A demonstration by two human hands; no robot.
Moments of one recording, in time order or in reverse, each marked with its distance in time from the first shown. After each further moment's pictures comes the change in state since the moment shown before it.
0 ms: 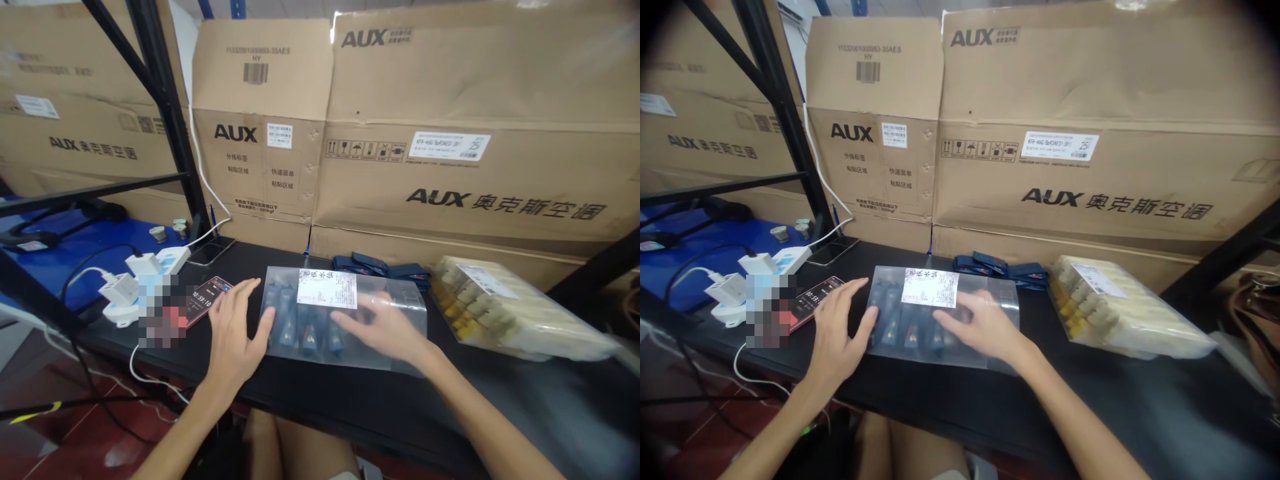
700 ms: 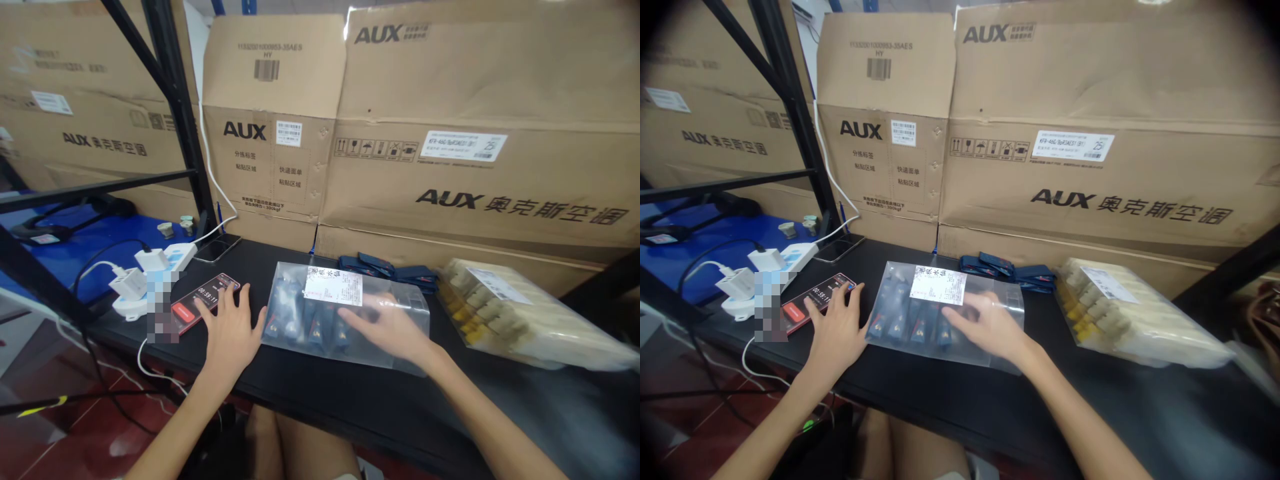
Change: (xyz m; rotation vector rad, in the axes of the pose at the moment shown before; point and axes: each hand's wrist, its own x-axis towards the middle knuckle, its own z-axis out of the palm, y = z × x) left_hand -0.001 -0.045 0.004 0.679 -0.135 0.039; right_hand 0.003 0.013 0.006 0.030 -0.022 -0.002
